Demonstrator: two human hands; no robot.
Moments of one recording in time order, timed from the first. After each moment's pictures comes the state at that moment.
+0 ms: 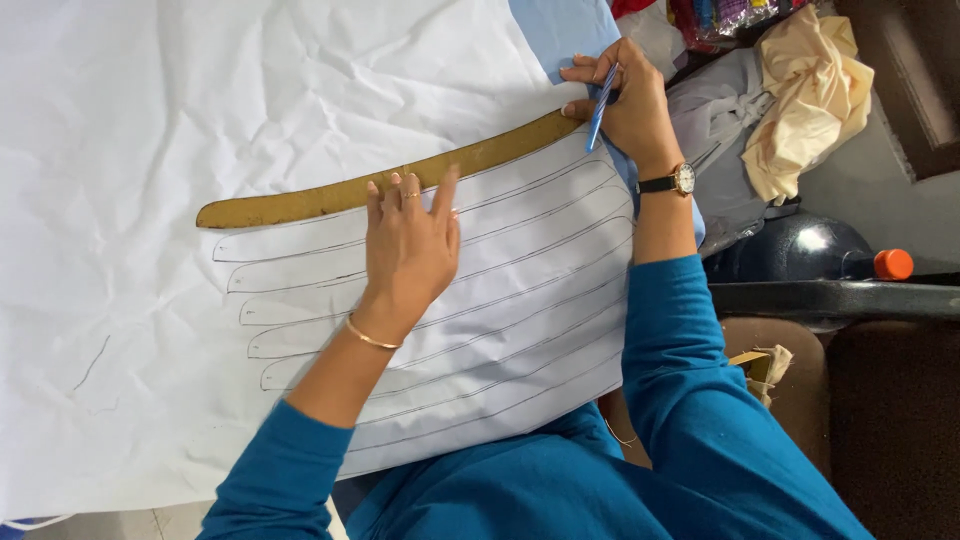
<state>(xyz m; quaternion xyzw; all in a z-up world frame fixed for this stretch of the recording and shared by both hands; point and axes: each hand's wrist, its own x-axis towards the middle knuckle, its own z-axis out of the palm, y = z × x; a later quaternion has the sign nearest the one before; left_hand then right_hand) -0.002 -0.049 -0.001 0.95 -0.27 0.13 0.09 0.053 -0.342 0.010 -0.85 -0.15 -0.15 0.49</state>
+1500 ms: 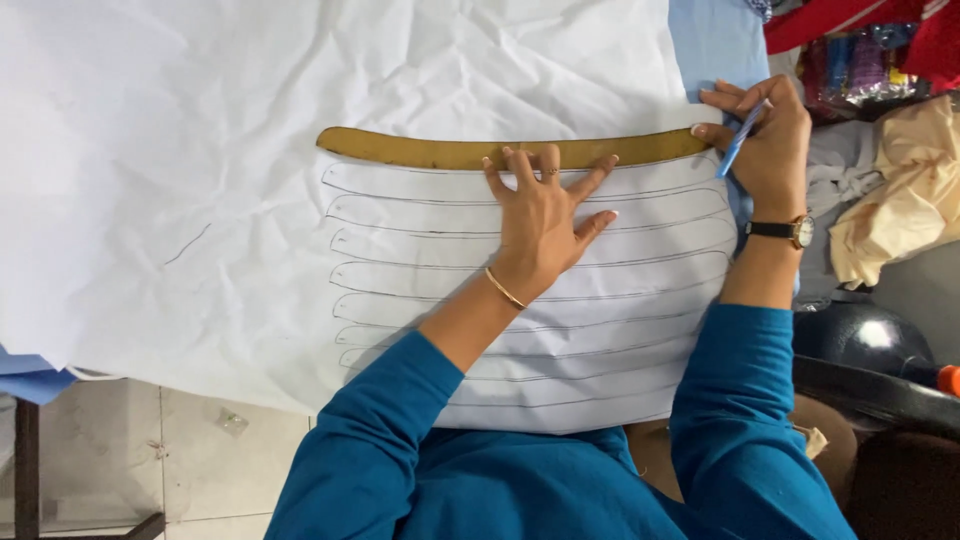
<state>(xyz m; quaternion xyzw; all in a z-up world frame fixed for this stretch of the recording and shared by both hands) -0.012 -0.086 0.012 0.98 -0.15 0.14 -0.05 0.051 -0.339 0.010 -0.85 -0.17 -0.13 0.48</state>
